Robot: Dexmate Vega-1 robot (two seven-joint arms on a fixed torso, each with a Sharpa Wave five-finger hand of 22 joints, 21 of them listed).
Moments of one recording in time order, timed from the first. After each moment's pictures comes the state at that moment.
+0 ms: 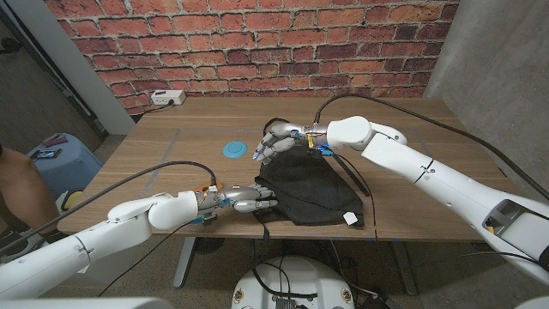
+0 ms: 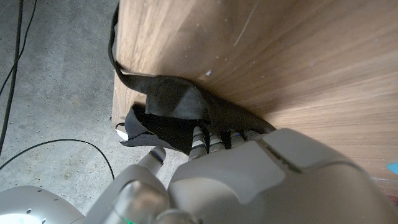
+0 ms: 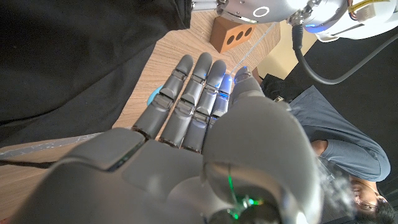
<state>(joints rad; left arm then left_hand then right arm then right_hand) 1.06 1.04 0.55 -1.82 0.31 -0.39 -0.21 -0.01 0.20 0.56 0.20 0.18 0.05 -0.05 0.19 0.18 -0.04 -0.04 0.20 0.18 -0.17 0.06 0.20 0.19 -0.17 0.06 0.22 0.19 -0.51 -0.66 -0.82 -1.84 0.14 -0.19 0.51 1.17 0.11 0.10 -0.08 0.20 0.85 0.04 0.24 0.25 0.85 -0.04 0.60 0.48 0.96 -0.14 0.18 0.65 0.80 -0.05 0.29 0.19</state>
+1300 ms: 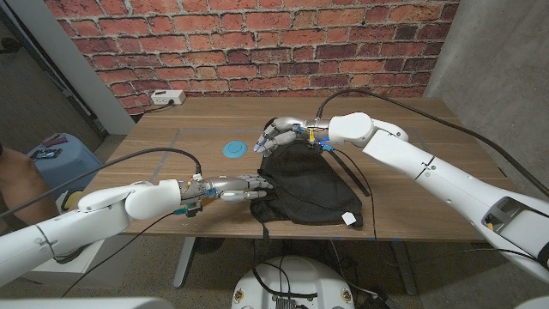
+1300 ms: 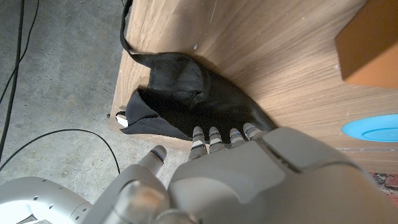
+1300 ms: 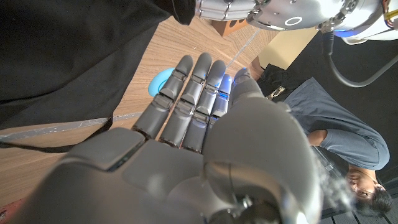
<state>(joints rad) 1.18 1.23 0.39 -1.98 0.21 -0.33 -0.21 -0.01 0.20 0.59 0.20 0.18 0.05 -0.06 0.19 0.18 -0.04 -0.04 0.20 0.18 -0.17 0.06 0.19 0.18 -0.17 0.05 0.21 0.18 -0.50 -0.66 -0.80 -1.82 0.17 -0.17 0.47 1.17 0.11 0.10 -0.09 0.20 0.85 0.04 0.22 0.25 0.85 -0.04 0.56 0.44 0.95 -0.13 0.20 0.63 0.79 -0.05 0.29 0.19</state>
